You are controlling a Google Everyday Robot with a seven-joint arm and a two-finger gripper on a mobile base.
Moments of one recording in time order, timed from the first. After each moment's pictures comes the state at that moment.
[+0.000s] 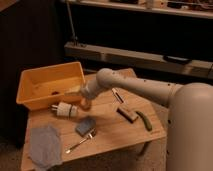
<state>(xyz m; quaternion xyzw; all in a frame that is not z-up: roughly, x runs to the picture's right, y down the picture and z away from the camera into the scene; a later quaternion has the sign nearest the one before) -0.168 0.049 0.793 -0.46 -0.03 0.75 0.46</state>
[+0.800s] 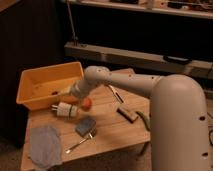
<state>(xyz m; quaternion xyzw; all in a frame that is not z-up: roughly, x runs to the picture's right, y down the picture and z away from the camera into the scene) -0.208 0.058 0.801 -0.45 0.00 0.72 0.53</state>
